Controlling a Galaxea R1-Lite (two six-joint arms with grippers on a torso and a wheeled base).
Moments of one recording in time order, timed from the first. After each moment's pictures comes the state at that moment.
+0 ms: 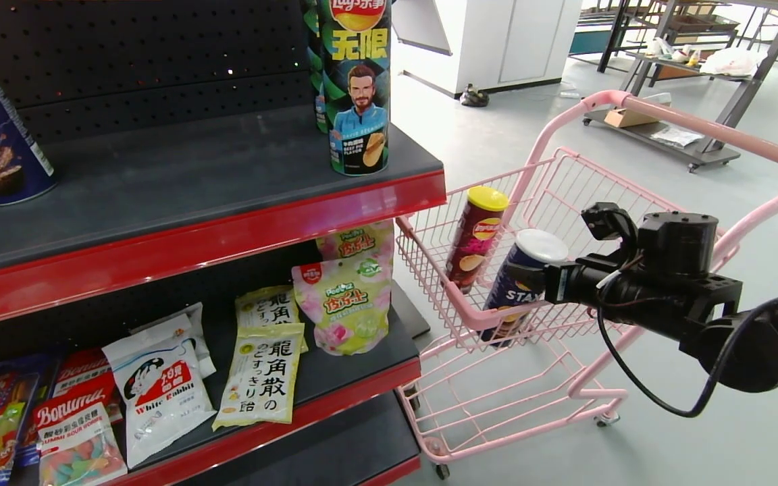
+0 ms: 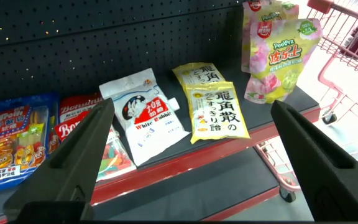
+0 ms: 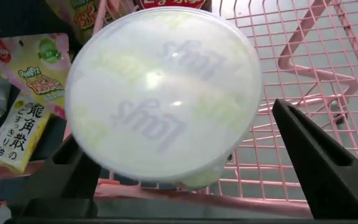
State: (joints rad) left arm 0.00 0.00 0.00 0.00 0.02 -0.01; right arm 0.24 1.89 -0.72 -0.87 0.17 0.12
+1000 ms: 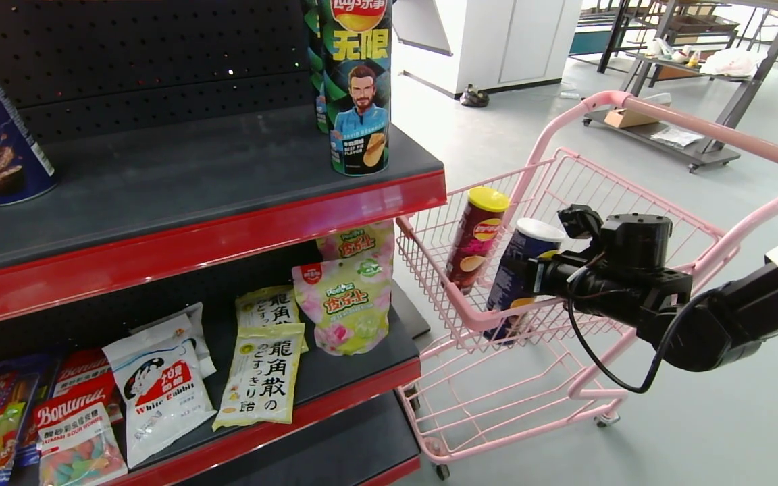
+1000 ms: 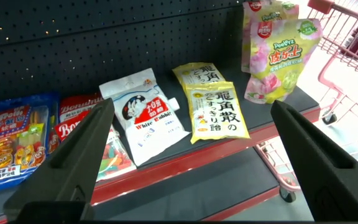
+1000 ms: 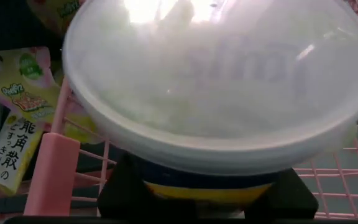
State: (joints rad) left arm 0.00 0.00 0.00 0.00 0.02 -0.01; right arm 0.24 2.03 -0.83 -0.87 0.17 0.16
